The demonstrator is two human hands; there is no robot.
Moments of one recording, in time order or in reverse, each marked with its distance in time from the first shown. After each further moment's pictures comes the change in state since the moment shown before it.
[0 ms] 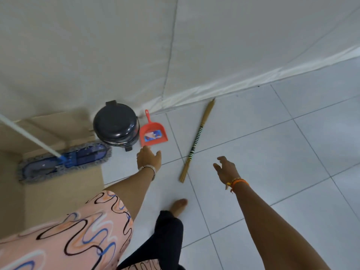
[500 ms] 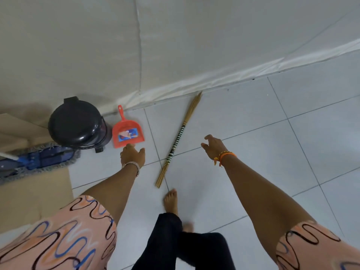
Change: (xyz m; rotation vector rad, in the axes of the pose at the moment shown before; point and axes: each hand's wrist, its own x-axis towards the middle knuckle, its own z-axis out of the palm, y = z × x) left_hand 0.104 0.107 0.132 0.025 -0.009 -0.172; right_hand 0.226 0.015 -0.127 -0.258 -0.138 -0.128
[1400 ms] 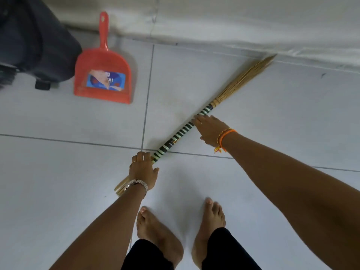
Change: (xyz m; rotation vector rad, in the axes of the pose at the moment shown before) left_hand 0.218 -0.135 0.425 0.341 -0.107 -0.048; right_hand 0.465 0.115 0.243 -0.974 -0.210 -0.819
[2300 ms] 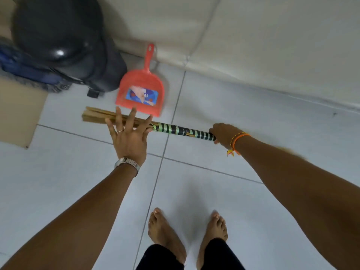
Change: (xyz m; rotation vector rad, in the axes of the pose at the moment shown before) left_hand -0.017 -0.038 -0.173 0.060 0.849 0.115; right_hand 0.001 -0.015 -0.109 0.046 -0.099 -0.028
